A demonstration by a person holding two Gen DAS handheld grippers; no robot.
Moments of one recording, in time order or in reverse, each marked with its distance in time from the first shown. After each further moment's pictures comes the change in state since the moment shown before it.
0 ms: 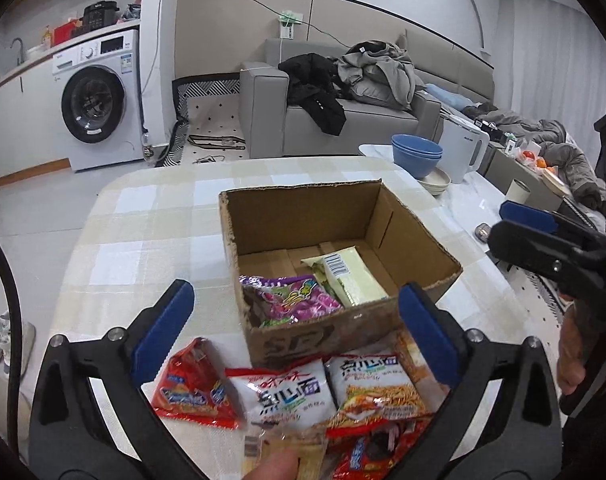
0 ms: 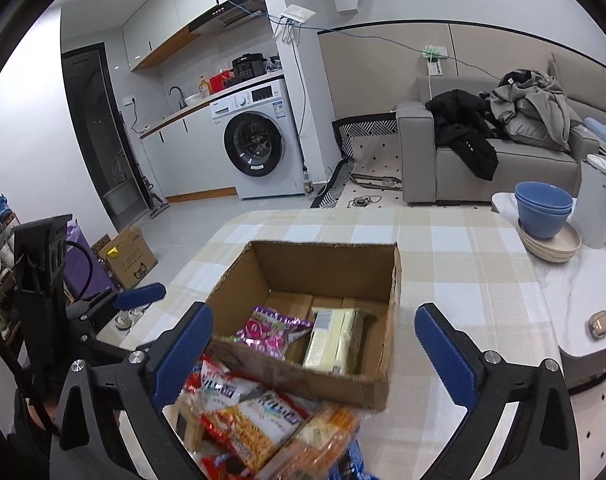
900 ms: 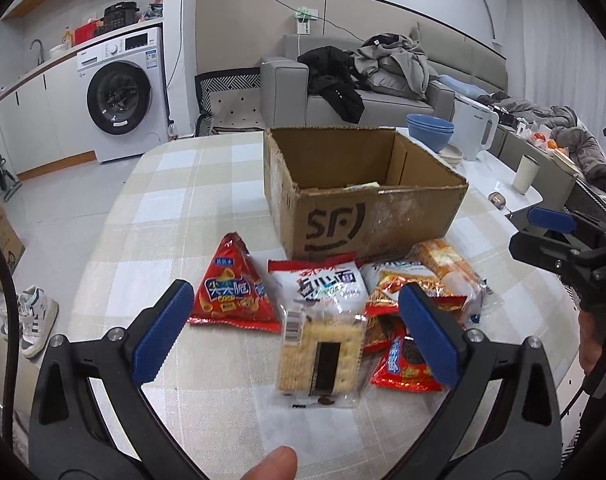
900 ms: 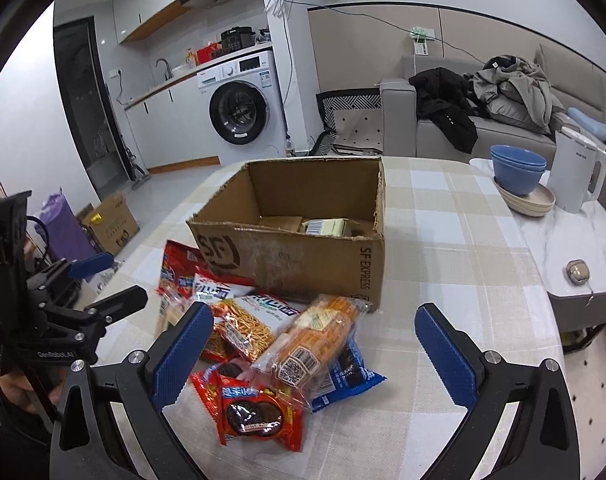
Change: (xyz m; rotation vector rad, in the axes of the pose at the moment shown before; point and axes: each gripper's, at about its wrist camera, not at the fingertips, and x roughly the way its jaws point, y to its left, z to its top) left arm -0.071 0.019 -0.097 0.002 0.019 0.072; right arm -0.032 0.024 -0.087 -0.025 0.081 -0.104
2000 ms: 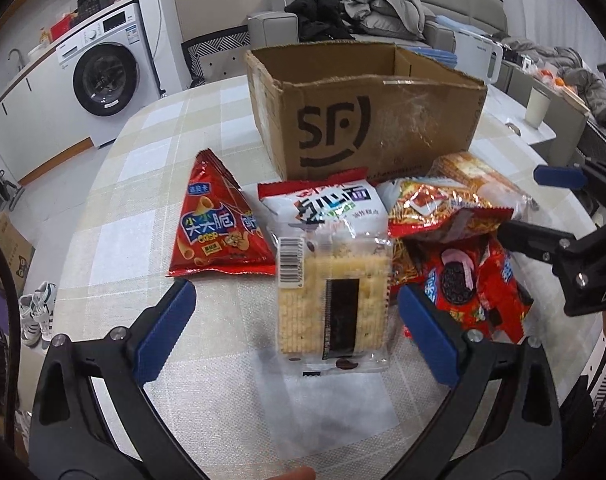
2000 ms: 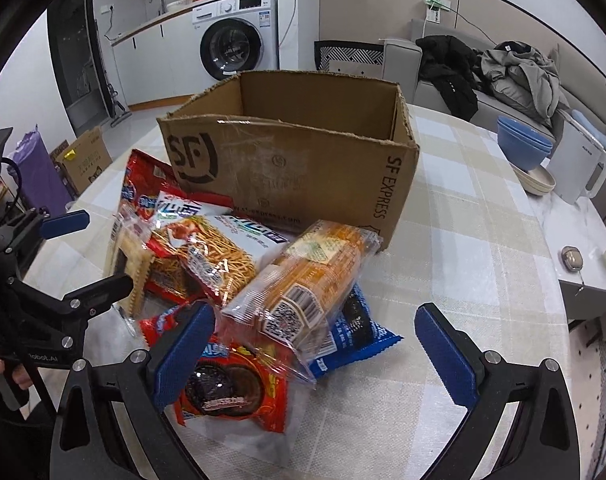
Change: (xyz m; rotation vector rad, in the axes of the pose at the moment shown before) left arm 0.064 -0.016 -0.036 0.117 0.179 0.046; right arm 0.061 0.013 -0.034 -0.100 0.203 -0.105
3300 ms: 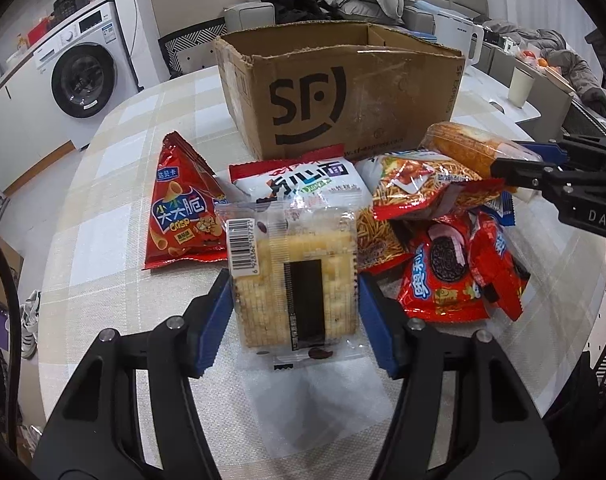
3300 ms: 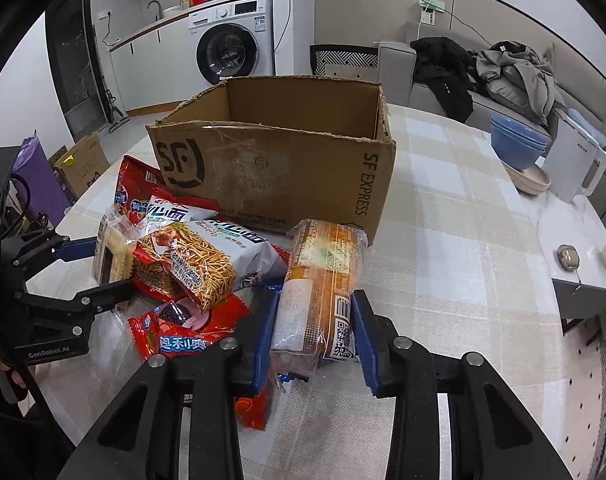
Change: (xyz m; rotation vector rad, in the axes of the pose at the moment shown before) left arm 0.018 -0.004 -0.009 0.049 0.035 -0.057; right arm -0.003 -0.015 -0.005 0.010 -0.022 0.006
